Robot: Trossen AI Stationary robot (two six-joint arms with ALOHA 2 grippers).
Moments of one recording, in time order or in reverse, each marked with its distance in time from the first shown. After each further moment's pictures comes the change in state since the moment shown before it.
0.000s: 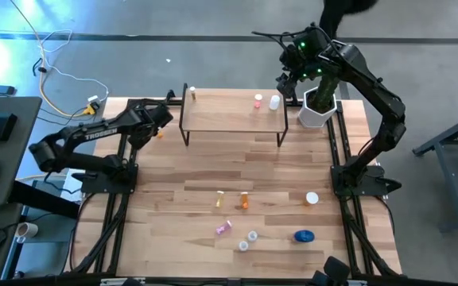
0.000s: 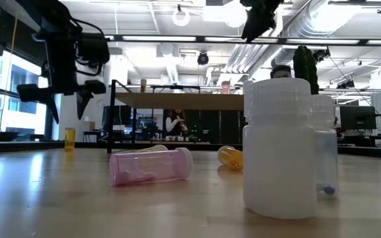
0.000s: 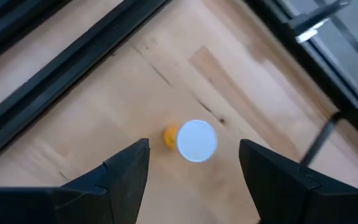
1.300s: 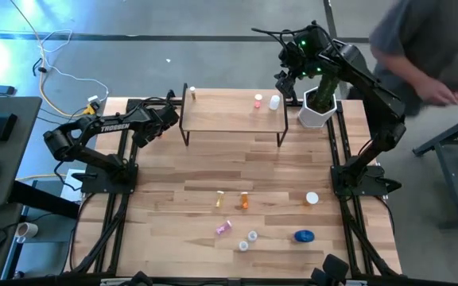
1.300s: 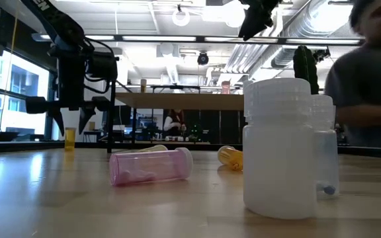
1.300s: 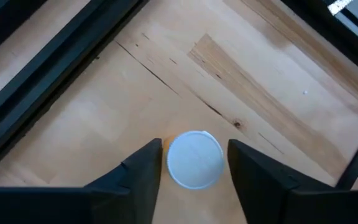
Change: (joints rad) left arm 0.031 0.180 0.000 0.109 -0.001 0.120; right arm -0.001 0.000 0.000 0.055 0.000 -0.019
